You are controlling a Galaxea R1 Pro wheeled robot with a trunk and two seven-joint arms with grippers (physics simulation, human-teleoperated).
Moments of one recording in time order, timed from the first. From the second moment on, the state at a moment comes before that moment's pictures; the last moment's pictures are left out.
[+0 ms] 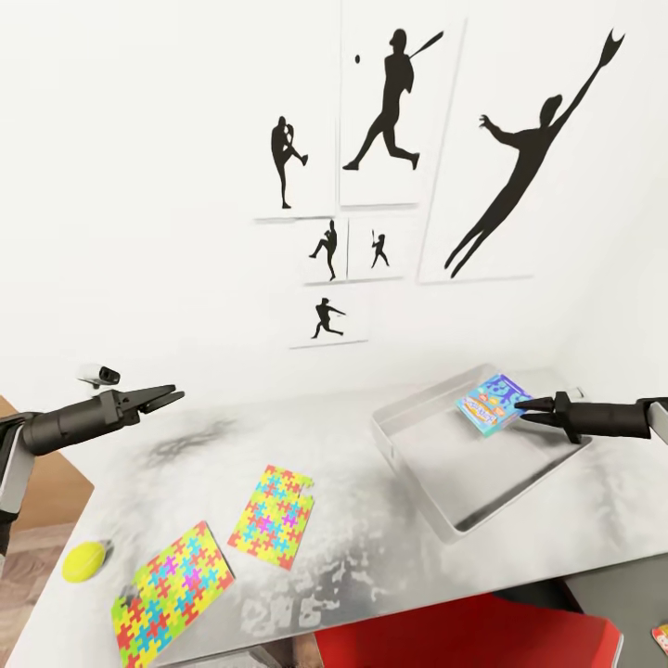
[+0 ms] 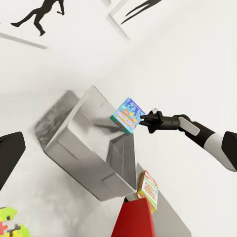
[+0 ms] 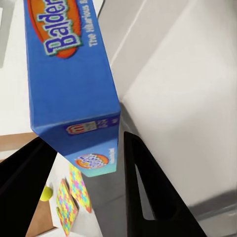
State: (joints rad) left arm -0.68 0.38 0.34 -1.23 0.28 1.03 -1.44; right arm -1.18 -0.62 0.17 -0.25 -0.42 1.04 1.06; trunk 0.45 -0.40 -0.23
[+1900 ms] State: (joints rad) left arm -0.68 0.38 0.34 -1.23 0.28 1.03 -1.44; right arm -1.18 -0.62 0.17 -0.25 -0.42 1.04 1.06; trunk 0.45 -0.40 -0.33
